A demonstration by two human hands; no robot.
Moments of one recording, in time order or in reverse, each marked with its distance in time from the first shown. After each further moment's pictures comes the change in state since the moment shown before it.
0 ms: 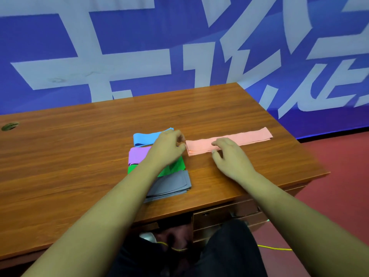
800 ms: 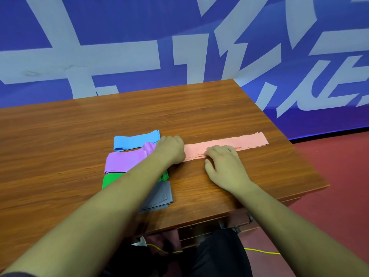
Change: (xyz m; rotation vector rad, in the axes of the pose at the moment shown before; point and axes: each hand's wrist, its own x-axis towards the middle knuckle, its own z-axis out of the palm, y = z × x) left_hand 0.065 0.029 0.055 0.508 -0.333 -0.218; right_hand 0.017 0.045 0.015 -0.190 -0.004 -0.121
